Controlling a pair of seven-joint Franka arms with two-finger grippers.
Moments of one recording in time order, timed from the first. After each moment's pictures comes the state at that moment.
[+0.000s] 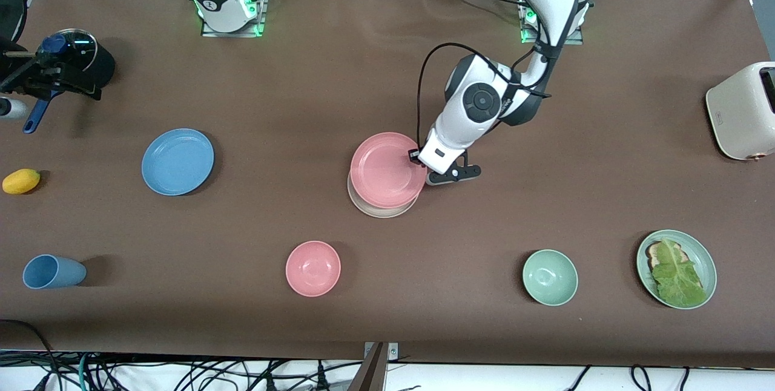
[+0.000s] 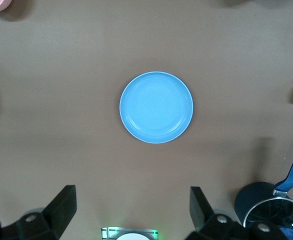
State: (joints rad) left arm -0.76 0.55 0.14 -1.80 -0.42 2.41 -0.59; right arm -0.06 0.02 -0.02 -1.64 0.01 1.52 -0.10
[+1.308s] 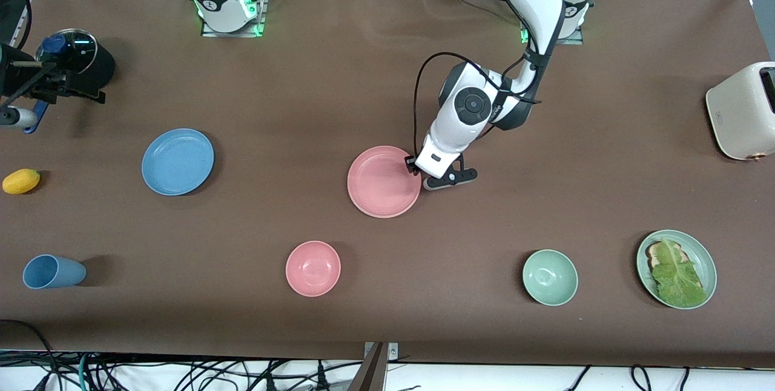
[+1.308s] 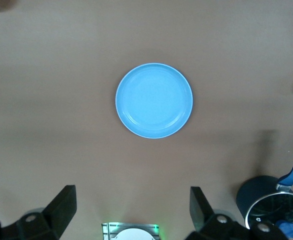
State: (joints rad) left arm -0.78 0.60 0.18 -1.78 -0.42 2.47 -0.62; right arm -0.07 0.06 -0.04 -1.65 0.01 1.52 -0.09
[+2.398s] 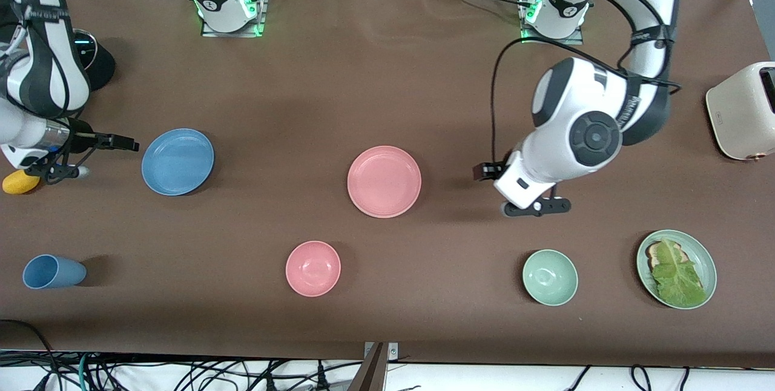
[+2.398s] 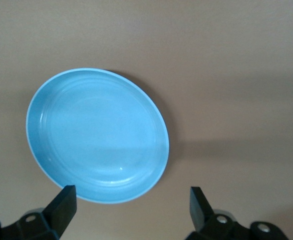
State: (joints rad) left arm -0.53 0.52 0.27 -1.40 -0.25 1.75 -0.27; right arm -0.12 0.32 -0.19 -2.00 0.17 2.08 -0.34
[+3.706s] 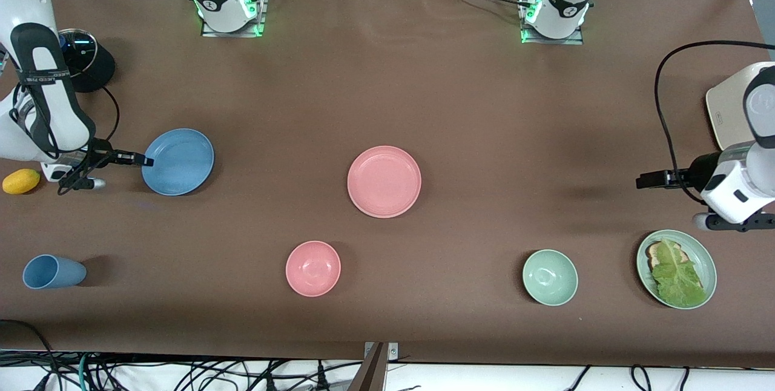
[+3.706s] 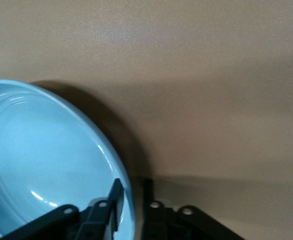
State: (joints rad) left arm -0.11 0.43 0.27 -1.38 -0.18 1.58 0.11; right arm -0.21 0.55 -0.19 -1.96 0.42 2.18 -0.59
